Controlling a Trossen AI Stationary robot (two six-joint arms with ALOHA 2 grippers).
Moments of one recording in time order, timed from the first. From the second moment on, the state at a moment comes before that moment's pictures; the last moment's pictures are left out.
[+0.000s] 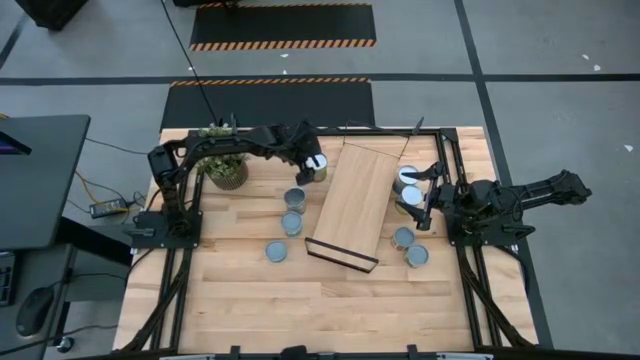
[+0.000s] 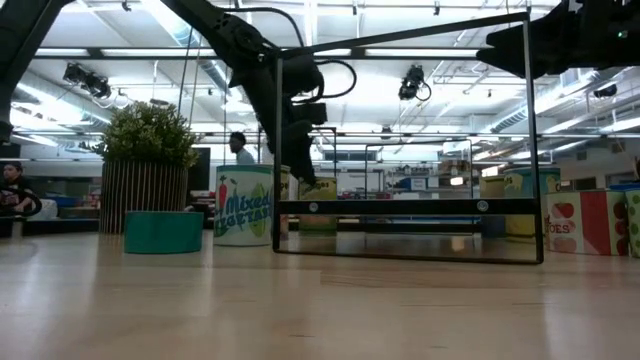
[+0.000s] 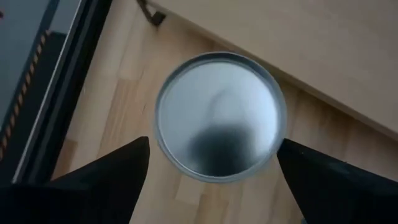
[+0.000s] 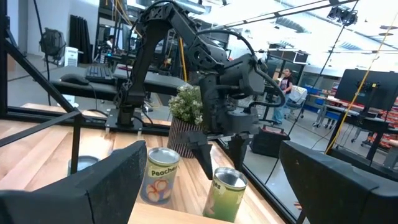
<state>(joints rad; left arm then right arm) 0.45 1.87 1.36 -0.49 -0.01 0.24 0.17 0.32 0.15 0.31 0.44 -0.30</state>
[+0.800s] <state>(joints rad) 0.44 1.93 1.36 -0.33 -0.03 0.17 0.17 0.33 0.15 0.32 0.44 -0.30</state>
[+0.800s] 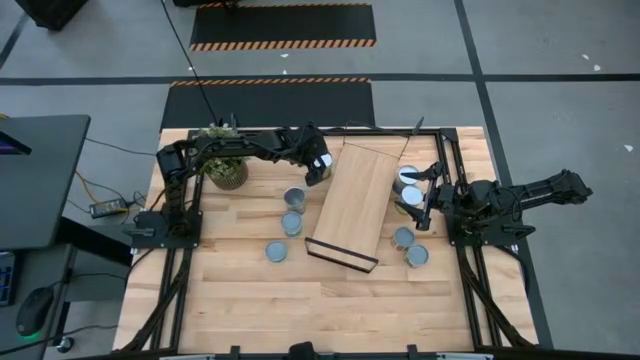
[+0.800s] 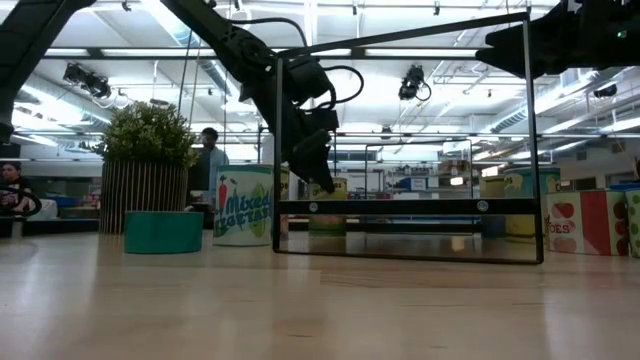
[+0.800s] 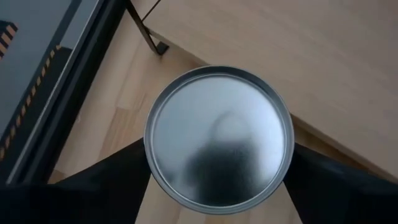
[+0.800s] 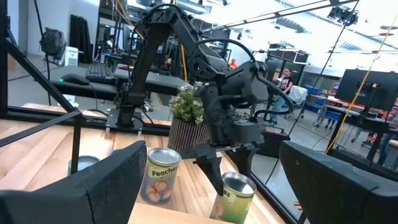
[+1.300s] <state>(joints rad) 0.44 1.88 1.53 -0.47 -0.15 0.04 0.17 0.33 0.15 0.32 0.55 -0.30</state>
